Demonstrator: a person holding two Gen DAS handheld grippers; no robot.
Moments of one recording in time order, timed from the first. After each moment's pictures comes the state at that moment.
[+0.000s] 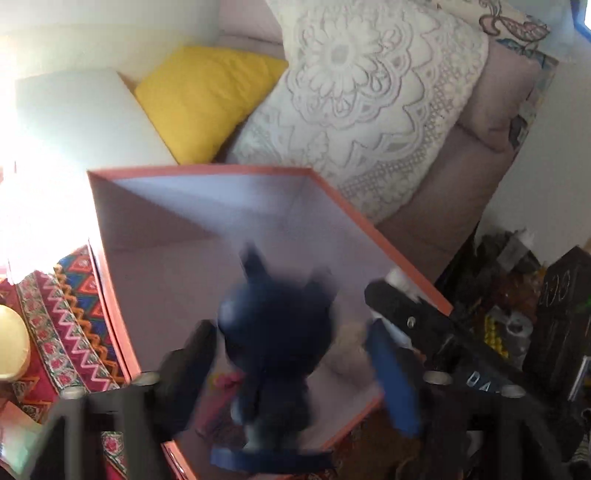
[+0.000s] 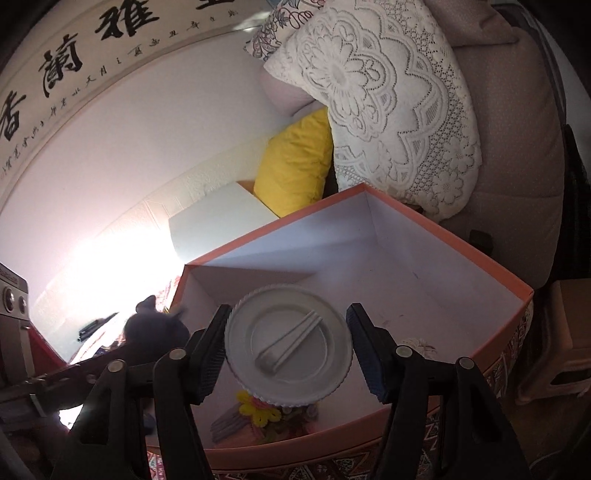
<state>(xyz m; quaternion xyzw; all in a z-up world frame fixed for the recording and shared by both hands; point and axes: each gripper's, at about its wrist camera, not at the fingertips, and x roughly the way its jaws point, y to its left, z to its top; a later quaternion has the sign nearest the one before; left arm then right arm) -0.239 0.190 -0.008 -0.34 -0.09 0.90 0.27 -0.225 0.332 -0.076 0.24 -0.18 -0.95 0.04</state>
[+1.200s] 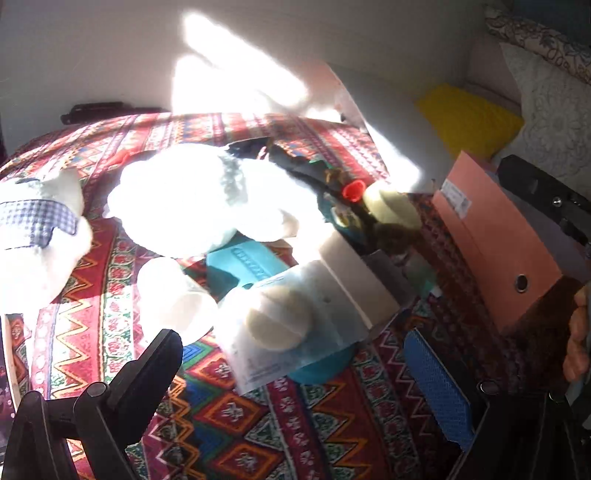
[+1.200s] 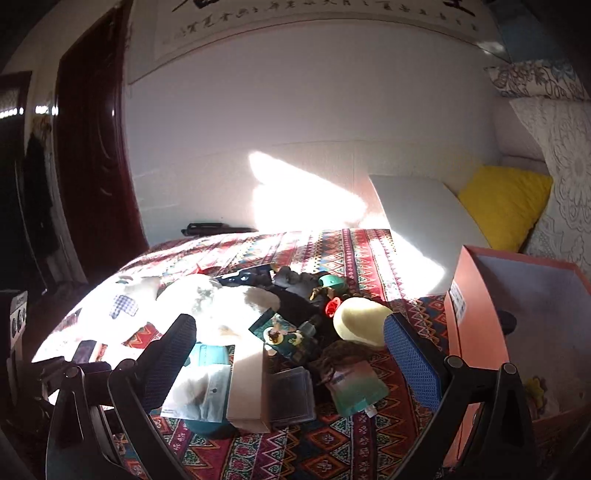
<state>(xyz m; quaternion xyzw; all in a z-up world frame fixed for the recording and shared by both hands) -0.034 -0.117 -0.076 -0.36 -0.13 0.92 -0.05 -0.148 -0.028 -0.056 0.20 0.06 -0.93 0.31</state>
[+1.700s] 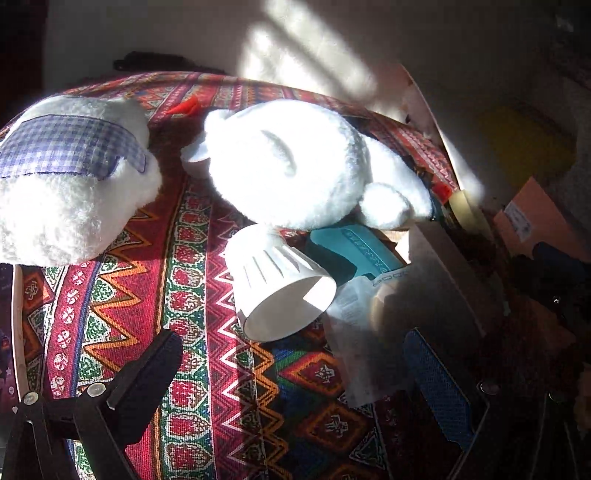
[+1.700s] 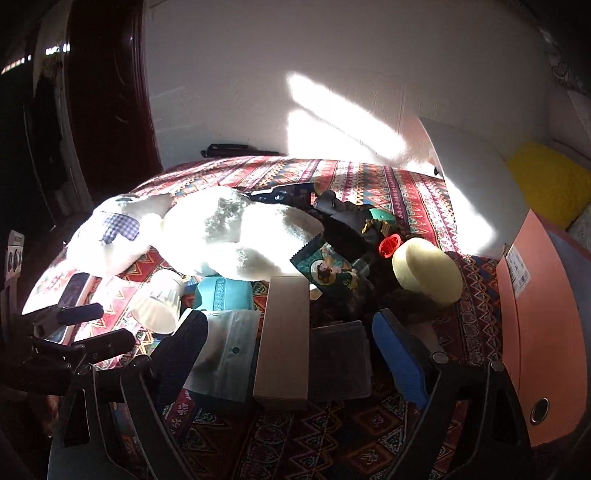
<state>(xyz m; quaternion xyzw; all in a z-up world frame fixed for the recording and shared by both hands) -0.044 -0.184 -0.121 -0.37 -0.21 0.90 -0.10 -0.194 -0.083 -0.125 0.35 0.09 -0.87 0.33</state>
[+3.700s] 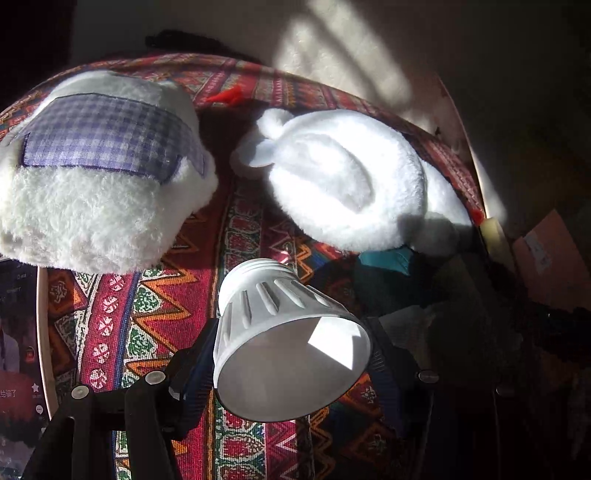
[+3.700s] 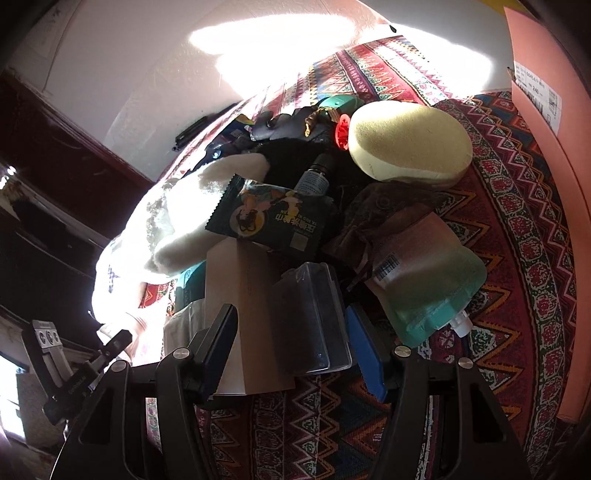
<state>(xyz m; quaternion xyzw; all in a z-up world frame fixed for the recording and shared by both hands) -0.038 -0.221 -0.122 -0.38 -0.25 0.88 -0.12 -0.266 -0.034 -0.169 0.51 -0.09 -0.78 0.34</state>
